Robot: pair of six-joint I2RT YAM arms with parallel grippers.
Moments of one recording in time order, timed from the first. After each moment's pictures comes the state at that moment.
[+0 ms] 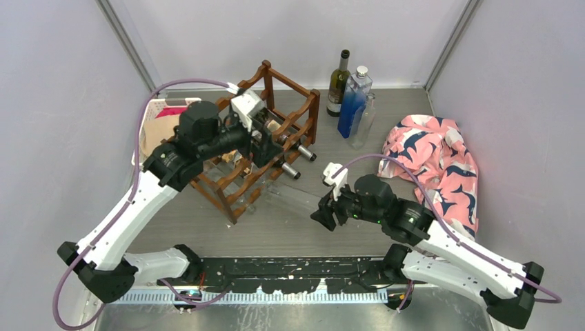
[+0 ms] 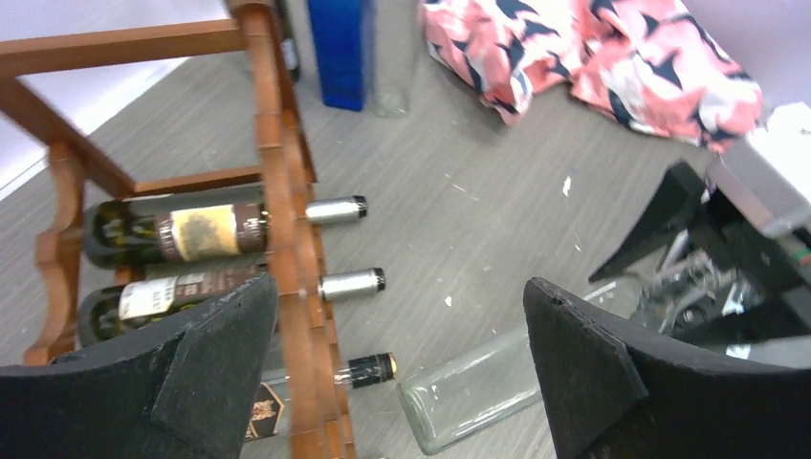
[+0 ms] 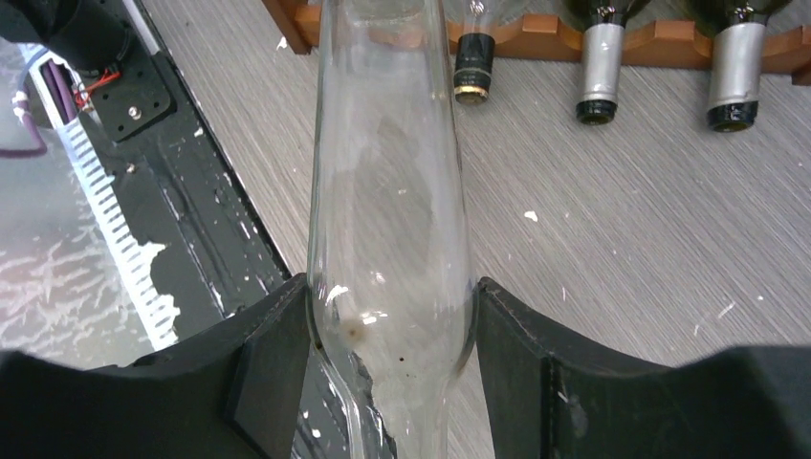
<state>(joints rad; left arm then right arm) -0.68 1.16 1.39 -0.53 0.28 0.04 0.93 0.69 0.74 -0.52 -0.12 0.07</state>
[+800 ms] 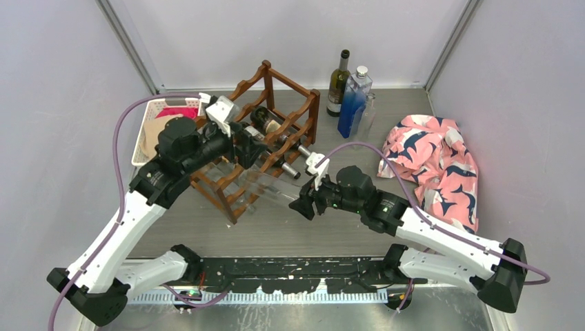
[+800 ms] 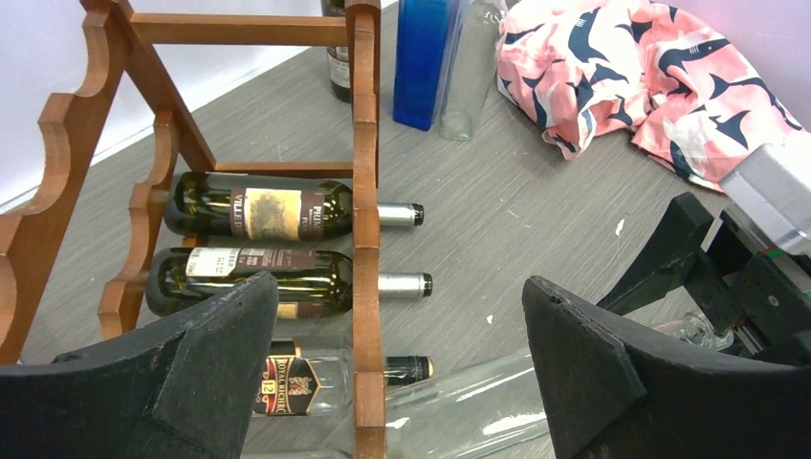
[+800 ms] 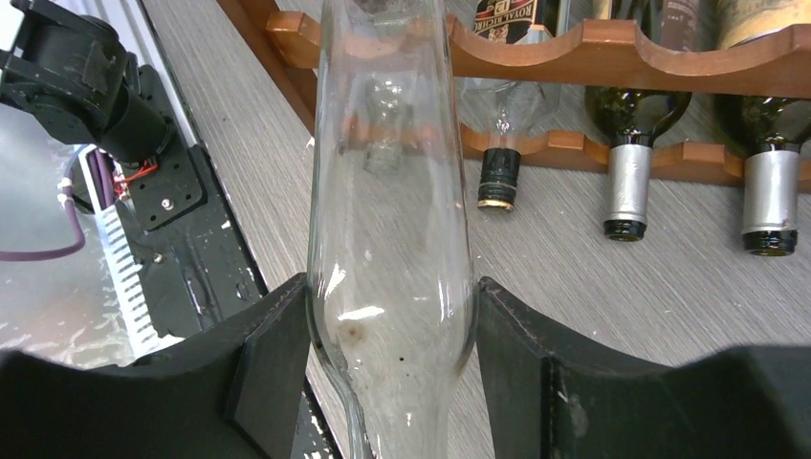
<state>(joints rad) -0.57 0.99 1.20 -0.39 0.21 -0.02 0.95 0.92 0.74 -0.16 -0.15 0.11</state>
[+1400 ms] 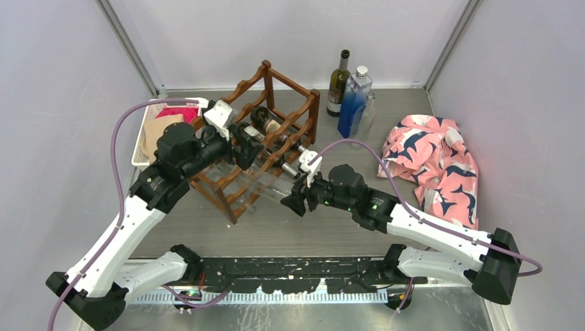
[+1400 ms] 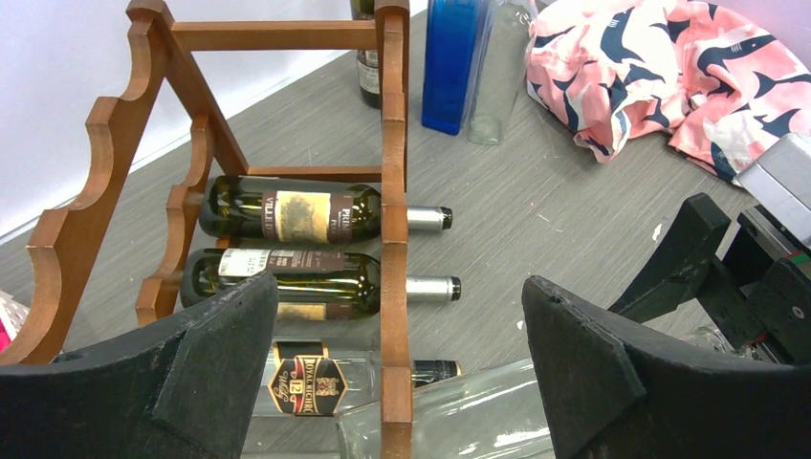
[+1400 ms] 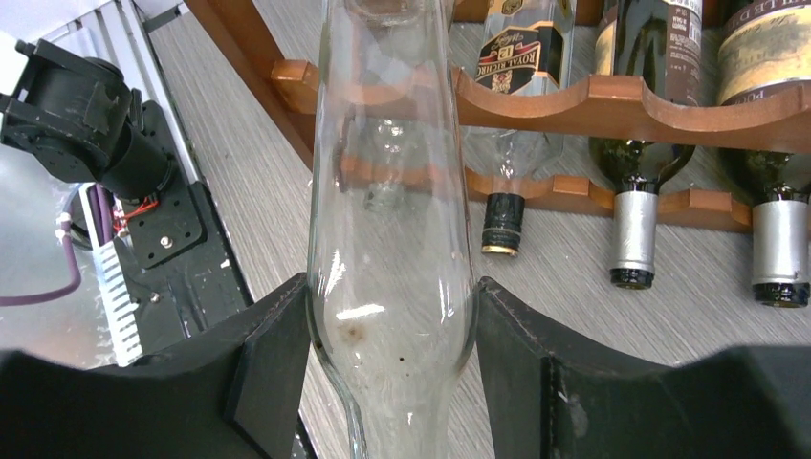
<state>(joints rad) -0.57 0.95 1.14 -0.34 0.16 0.02 0.97 1.01 0.74 -0.03 -0.14 0.12</state>
